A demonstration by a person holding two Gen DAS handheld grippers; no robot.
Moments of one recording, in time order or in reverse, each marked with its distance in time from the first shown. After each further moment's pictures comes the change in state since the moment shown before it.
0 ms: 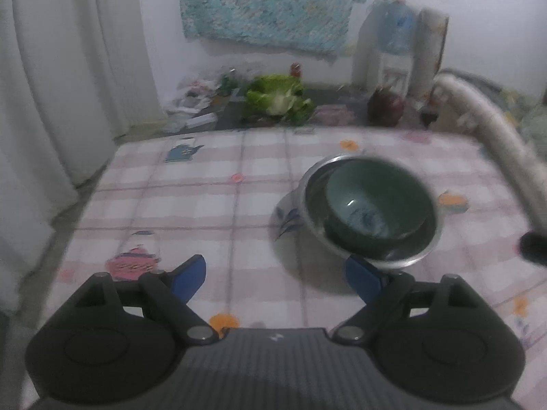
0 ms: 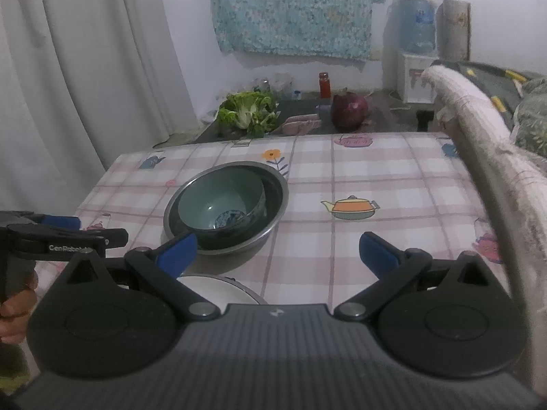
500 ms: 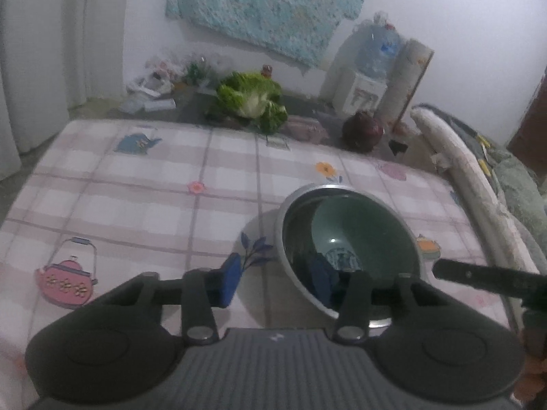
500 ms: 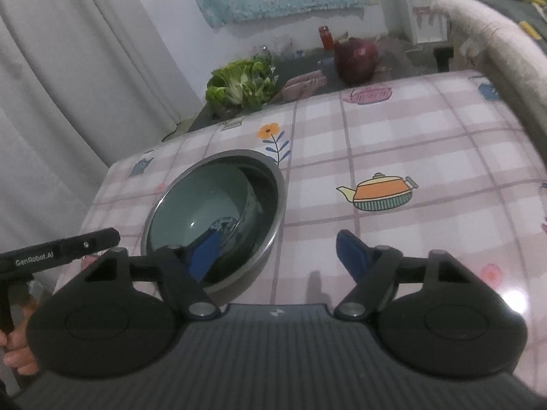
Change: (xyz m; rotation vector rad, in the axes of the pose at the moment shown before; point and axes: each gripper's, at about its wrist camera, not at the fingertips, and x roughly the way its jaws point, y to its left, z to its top) left arm 0.060 0.028 0.025 -0.127 0.033 -0.199; right arm 0.104 -0.032 0.018 0.181 0.137 0.092
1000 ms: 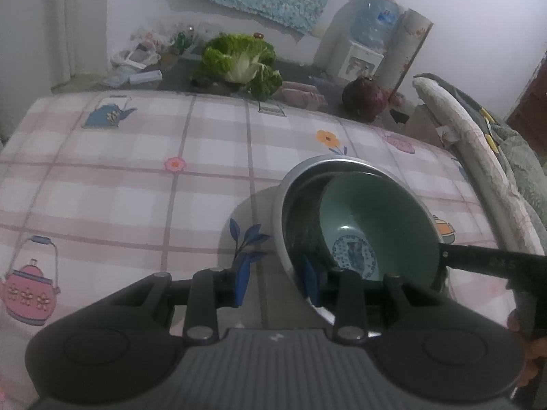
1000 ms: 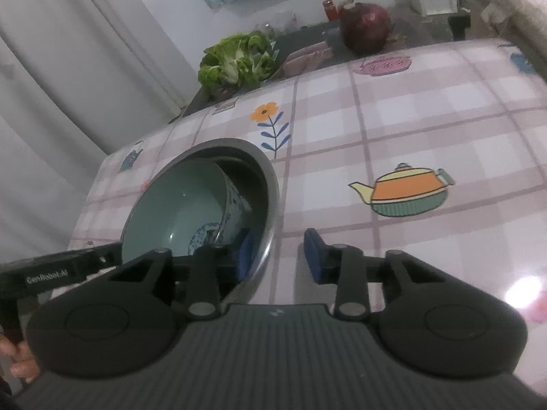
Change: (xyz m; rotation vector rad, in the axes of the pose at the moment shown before) left arm 0.049 0.004 0.005 0.004 0.105 -0.038; right arm 0.060 -0.015 0.013 0.041 0.080 0.049
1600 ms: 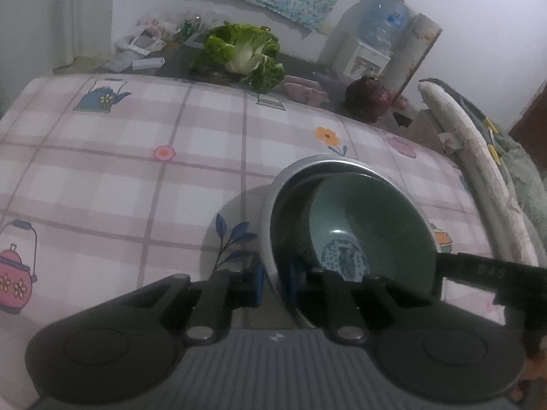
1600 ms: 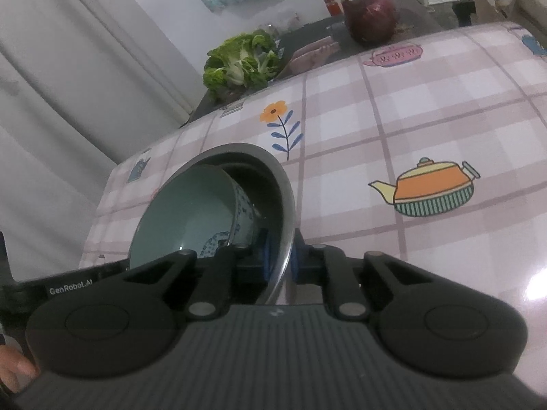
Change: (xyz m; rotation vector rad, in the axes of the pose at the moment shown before) left arm 0.011 -0.004 0.003 -0.067 0.017 -0.013; right arm 0.010 0.001 0.002 0.065 -0.001 0.049
